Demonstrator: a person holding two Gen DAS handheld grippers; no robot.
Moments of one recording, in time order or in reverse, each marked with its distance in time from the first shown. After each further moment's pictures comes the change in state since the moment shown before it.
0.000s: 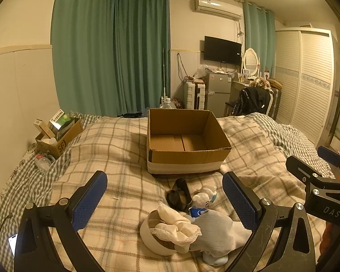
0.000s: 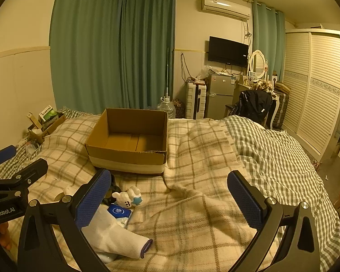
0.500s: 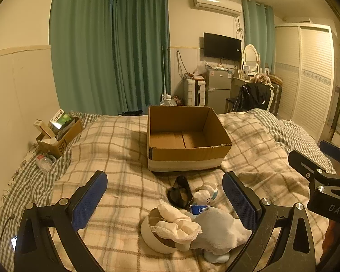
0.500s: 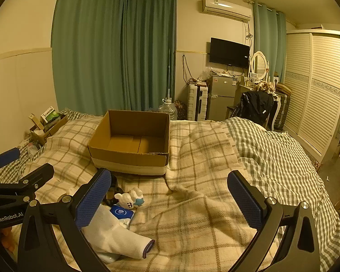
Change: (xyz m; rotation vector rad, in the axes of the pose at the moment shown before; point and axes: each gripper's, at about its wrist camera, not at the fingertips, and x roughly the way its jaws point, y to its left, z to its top) left arm 0.001 -0.006 0.001 0.025 0.021 0.012; right arm -0.002 0.003 0.003 -0.002 -0.003 0.006
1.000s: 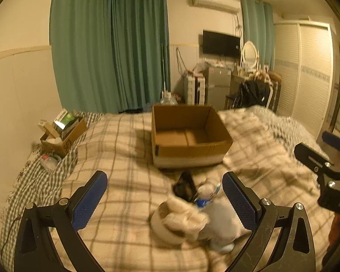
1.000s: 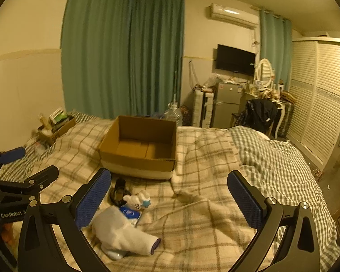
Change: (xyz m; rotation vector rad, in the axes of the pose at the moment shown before) left arm -0.013 0.019 0.001 0.016 0.045 0.000; right arm -0.023 0.013 0.009 -0.055 -0.011 0.048
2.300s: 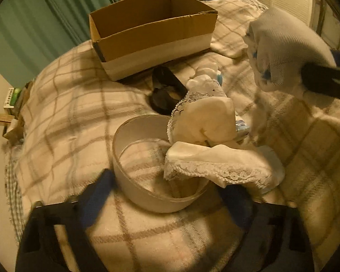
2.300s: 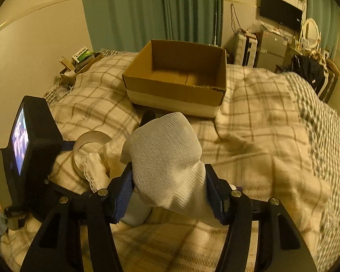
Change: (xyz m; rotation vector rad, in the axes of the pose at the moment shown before) left arm 0.127 -0.034 -0.085 0.344 0.494 -0.086; right arm 0.091 0.011 -0.048 -0.051 0.380 0.245
